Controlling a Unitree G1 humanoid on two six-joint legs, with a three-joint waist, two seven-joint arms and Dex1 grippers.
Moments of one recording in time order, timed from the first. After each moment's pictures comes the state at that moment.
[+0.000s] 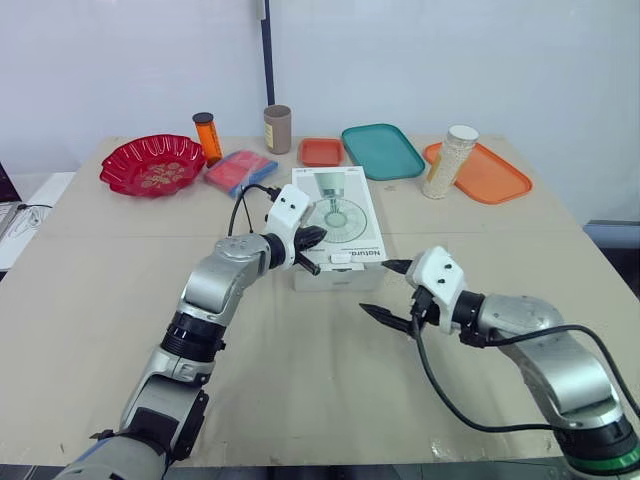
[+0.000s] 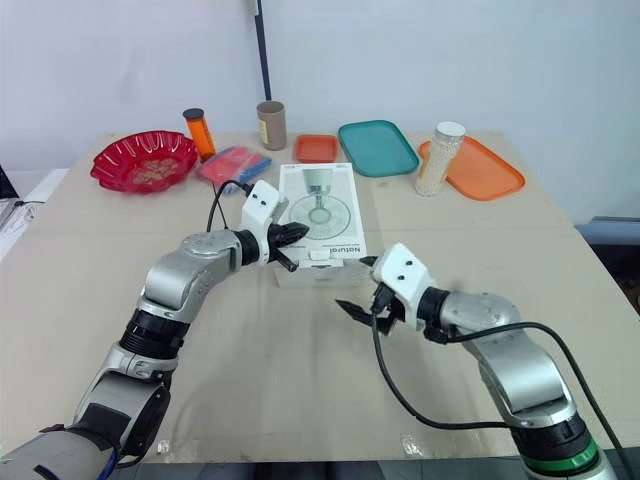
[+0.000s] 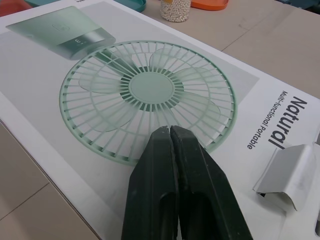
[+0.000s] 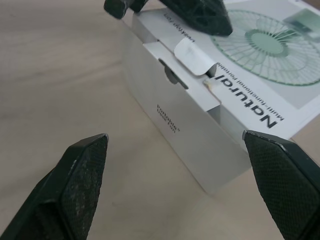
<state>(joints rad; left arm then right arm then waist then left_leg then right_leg) -0.74 0.18 -0.16 0.08 -0.21 0.74 -0.51 -0.20 -0.70 0.08 -0.47 0.27 0.54 0.74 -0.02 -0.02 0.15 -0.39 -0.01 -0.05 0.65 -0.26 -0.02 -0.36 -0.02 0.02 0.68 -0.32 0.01</state>
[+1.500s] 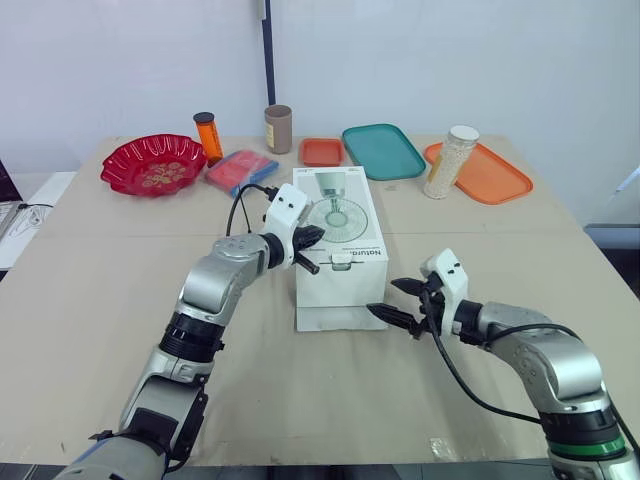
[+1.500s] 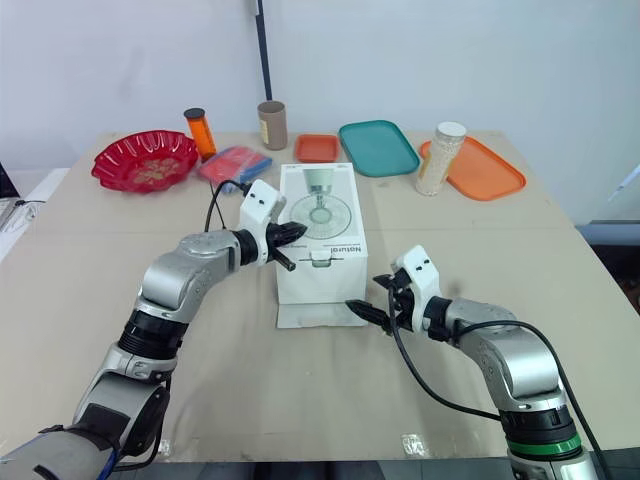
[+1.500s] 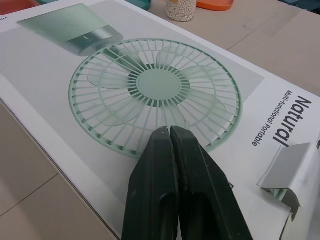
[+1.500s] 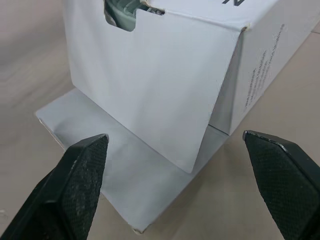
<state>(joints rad) -0.73 0.19 -0.15 0.06 -0.22 0.77 -0.49 -0.23 -0.61 -0.04 -0.30 0.47 0.82 0.72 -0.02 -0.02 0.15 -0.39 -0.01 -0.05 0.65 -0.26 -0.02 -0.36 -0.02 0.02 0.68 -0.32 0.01</state>
